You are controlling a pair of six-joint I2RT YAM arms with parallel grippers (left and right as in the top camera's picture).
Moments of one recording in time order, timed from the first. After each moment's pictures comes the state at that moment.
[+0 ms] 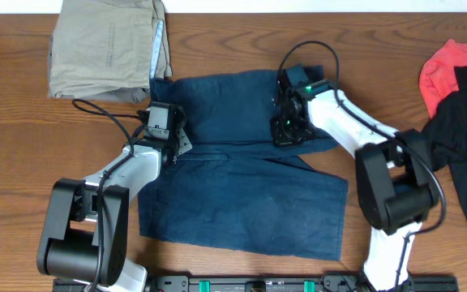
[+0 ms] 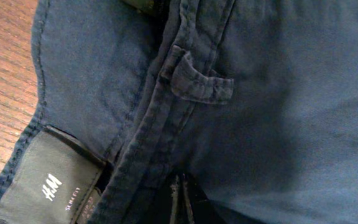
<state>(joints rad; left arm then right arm) -0.19 1.71 0.79 -0.17 -0.07 -0.64 0.39 2.07 1.42 -0.84 -0.19 0.26</state>
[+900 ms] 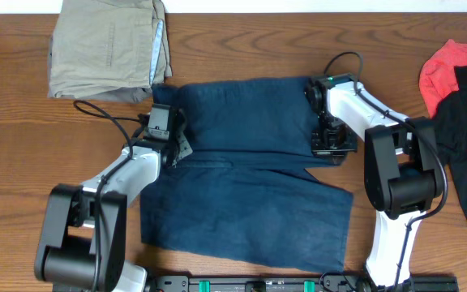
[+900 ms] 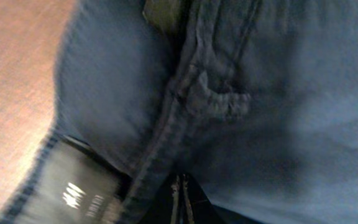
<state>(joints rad) -0.19 1.67 0.79 -0.28 -0.05 -0.64 0.24 2.15 1.45 -1.22 0.20 0.43</state>
